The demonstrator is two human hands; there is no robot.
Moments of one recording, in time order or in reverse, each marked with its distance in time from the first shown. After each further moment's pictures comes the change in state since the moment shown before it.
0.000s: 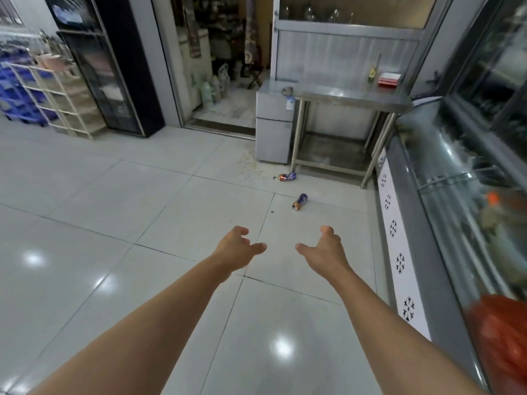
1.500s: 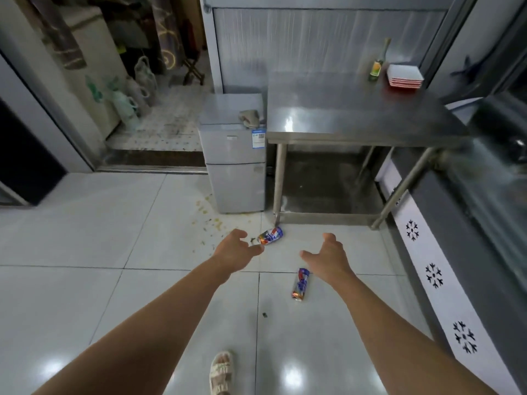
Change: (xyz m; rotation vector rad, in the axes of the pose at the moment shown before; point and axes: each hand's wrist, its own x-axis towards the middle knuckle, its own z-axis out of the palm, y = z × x) left_hand 0.862 0.326 -0.078 0.140 -0.209 -0.031; right_hand 0.846 -0.209 0.008 -0.017 0.095 0.308
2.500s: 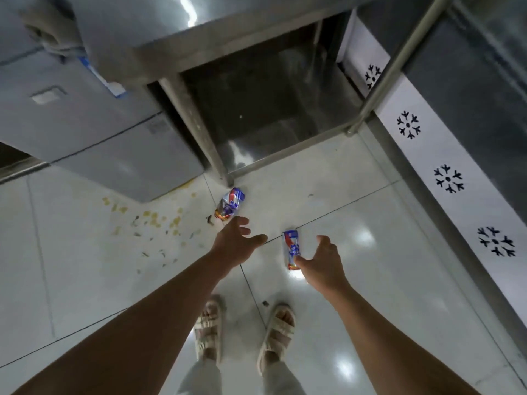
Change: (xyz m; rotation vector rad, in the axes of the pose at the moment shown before) left_hand 0.406 0.003 0.138 0.399 -0.390 -0.023; right_hand 0.308 0.101 0.122 0.207 0.004 0.515
